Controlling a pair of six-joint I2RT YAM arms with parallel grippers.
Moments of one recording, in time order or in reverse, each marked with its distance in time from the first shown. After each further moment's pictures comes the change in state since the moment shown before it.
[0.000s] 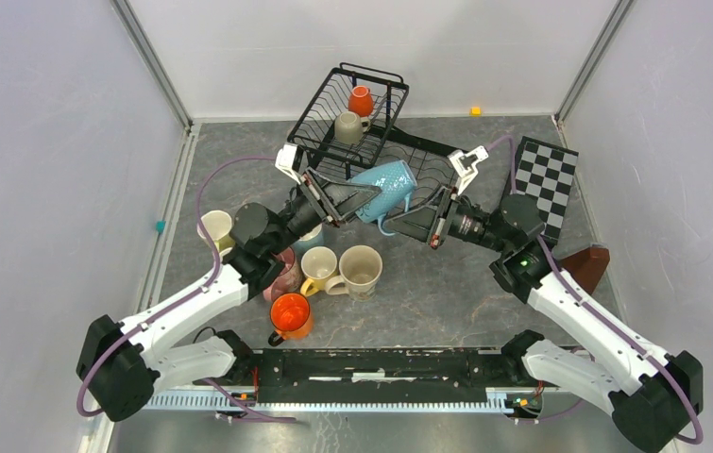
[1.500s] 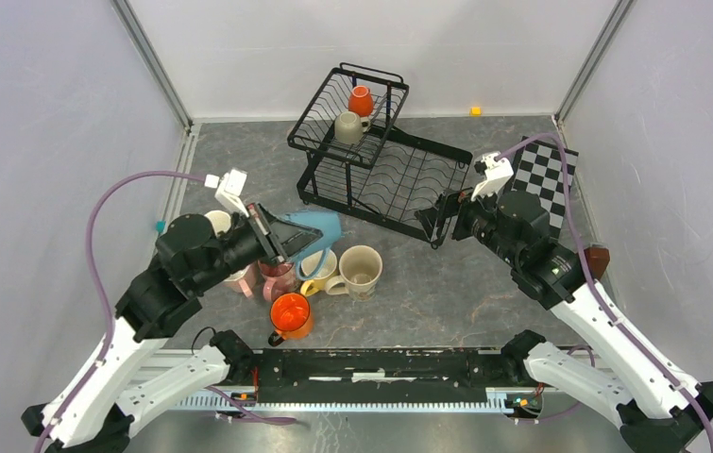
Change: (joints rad) left arm 0.001 -0.399 0.315 -1.236 -0.153 0.433; right arm 0.025 -0.108 0.174 -0.712 0.697 -0.600
